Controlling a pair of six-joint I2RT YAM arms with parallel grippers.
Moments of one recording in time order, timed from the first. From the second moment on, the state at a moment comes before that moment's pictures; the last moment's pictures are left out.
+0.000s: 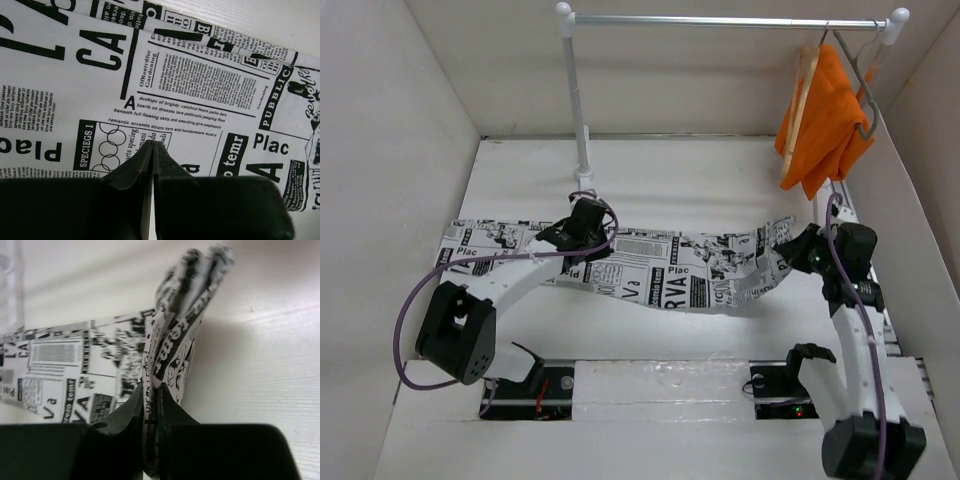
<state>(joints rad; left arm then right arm) -0.54 1.38 0.89 -0.40 -0.16 -0.68 -0.27 0.83 0.59 -0.37 -0.40 0.34</state>
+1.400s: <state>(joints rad) -1.03 1.18 0.96 -0.53 -0.43 -1.21 0.48 1.07 1.40 -0.86 -0.03 0.03</state>
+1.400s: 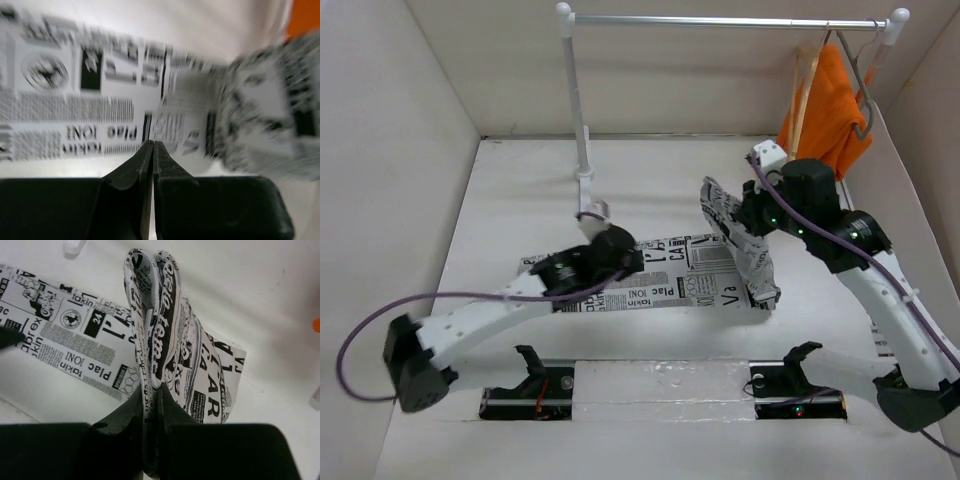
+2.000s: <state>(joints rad) -0.42 0.79 1.26 -0.76 -0.45 -0.91 1.09 1.88 1.93 -0.58 0.08 0.22</state>
